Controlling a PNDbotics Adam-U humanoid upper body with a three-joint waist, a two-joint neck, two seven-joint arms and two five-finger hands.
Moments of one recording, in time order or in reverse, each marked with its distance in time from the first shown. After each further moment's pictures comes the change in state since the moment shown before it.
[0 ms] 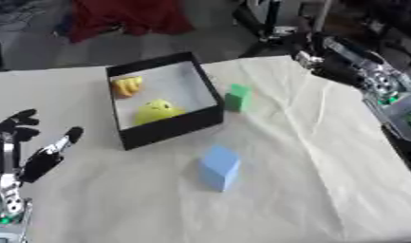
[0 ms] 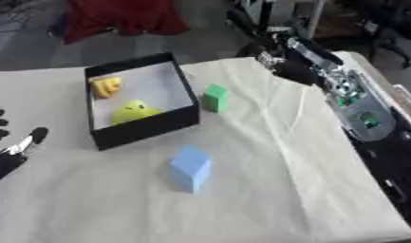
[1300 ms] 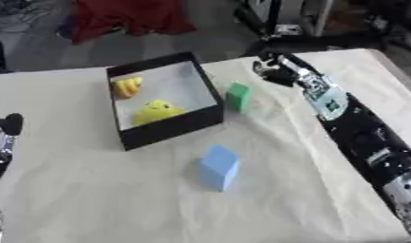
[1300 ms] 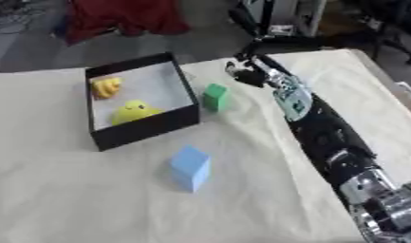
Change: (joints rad) left arm 0.014 0.041 0.020 -0.110 0.371 0.029 0.001; right arm -0.217 0.160 -0.060 0.673 0.332 -0.222 -0.129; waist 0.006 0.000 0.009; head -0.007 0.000
